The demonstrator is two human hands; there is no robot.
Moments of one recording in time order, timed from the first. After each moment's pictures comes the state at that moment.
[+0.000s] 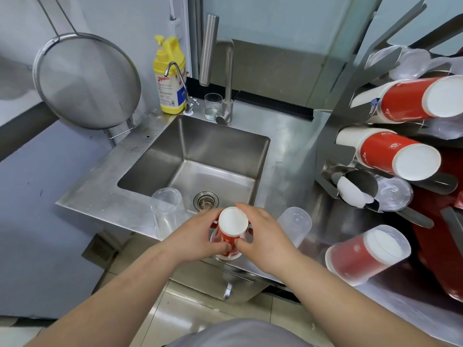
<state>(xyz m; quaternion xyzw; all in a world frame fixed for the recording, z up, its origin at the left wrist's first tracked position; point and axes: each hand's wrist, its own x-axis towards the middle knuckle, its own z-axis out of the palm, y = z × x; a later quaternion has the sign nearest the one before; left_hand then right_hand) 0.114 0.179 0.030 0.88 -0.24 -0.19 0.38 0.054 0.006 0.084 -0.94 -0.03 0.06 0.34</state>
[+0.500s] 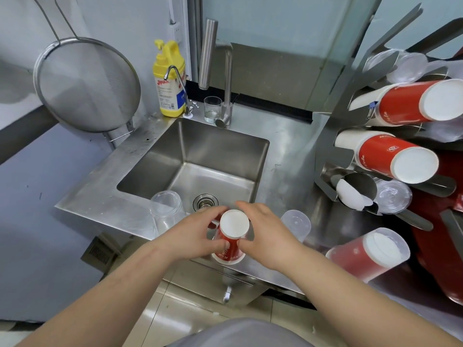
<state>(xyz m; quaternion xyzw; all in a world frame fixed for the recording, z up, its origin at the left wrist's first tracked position) 0.121 0.181 0.046 0.88 -0.26 -0.19 0.36 0.062 -0.001 0.097 -0.96 -0.05 0.09 0.28</state>
